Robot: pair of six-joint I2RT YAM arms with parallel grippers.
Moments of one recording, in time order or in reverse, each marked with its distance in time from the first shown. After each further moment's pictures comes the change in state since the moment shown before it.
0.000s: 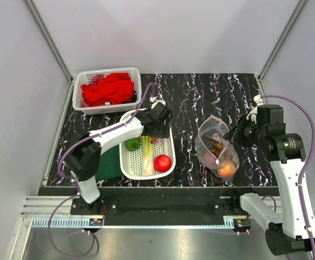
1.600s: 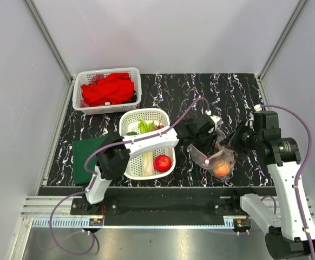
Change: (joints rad) left arm -0.311 0.276 0.409 0.094 0.414 0.046; right arm 0.000 -0.042 -0.115 0.014 -0.032 0.184
